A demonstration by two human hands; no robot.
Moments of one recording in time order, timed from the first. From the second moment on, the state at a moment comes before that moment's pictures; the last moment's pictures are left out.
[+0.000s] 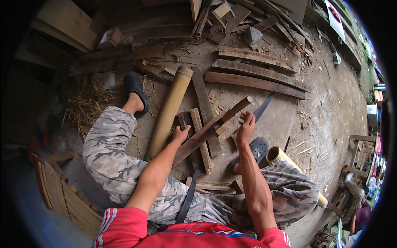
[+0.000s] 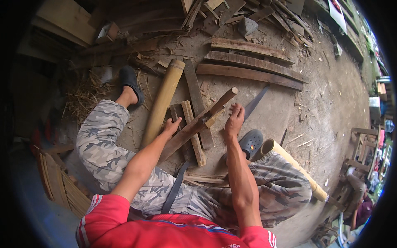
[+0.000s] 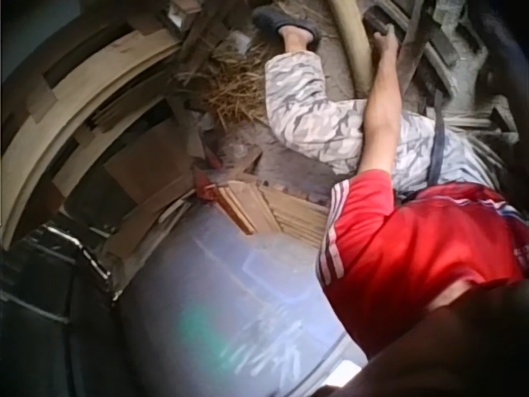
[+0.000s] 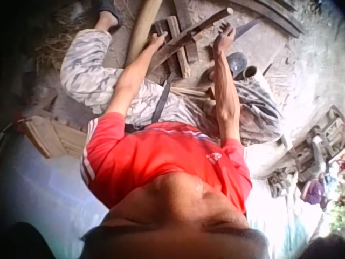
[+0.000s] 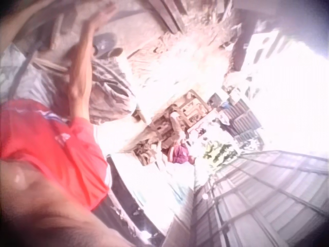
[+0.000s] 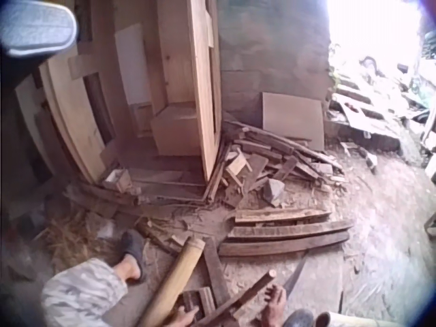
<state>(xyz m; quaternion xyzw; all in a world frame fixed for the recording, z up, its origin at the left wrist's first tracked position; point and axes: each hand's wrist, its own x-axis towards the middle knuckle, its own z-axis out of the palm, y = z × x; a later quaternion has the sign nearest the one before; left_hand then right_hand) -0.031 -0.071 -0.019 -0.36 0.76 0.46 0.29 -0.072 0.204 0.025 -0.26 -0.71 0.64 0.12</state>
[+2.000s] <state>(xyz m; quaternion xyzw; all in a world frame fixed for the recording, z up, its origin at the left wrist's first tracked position) -0.188 -0.134 0.212 -0.14 0.73 0.52 -0.41 -0.118 0.165 0.104 -0.18 -0.69 0.68 -0.17</state>
